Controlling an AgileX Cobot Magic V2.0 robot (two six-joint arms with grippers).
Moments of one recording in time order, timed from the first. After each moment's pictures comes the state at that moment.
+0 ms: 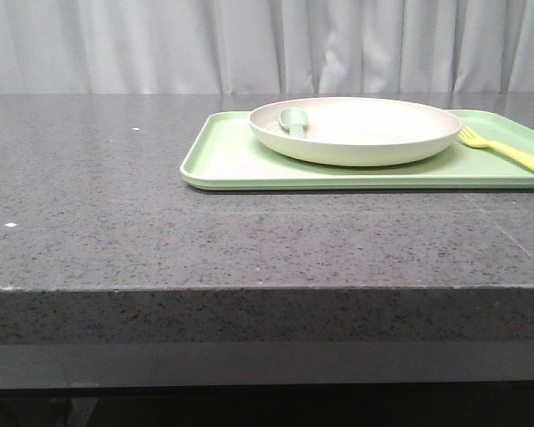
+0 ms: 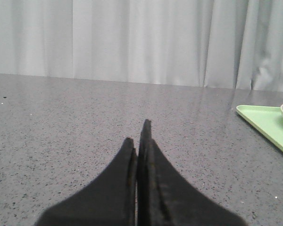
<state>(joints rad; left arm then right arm) -0.04 -0.01 0.01 -0.05 0.01 -0.01 0.09 0.47 -0.89 0.14 1.17 -0.03</state>
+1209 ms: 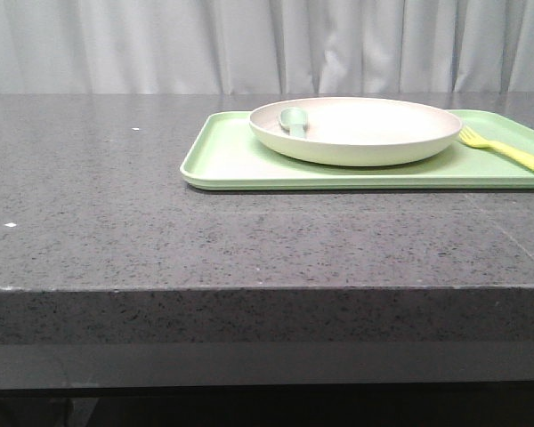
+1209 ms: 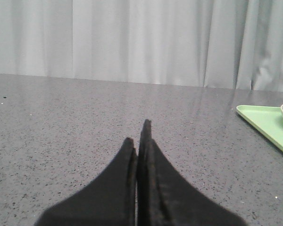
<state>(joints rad) -0.04 -0.01 0.01 -0.05 0.01 -0.01 0.02 0.00 0.00 0.12 0.08 -0.03</state>
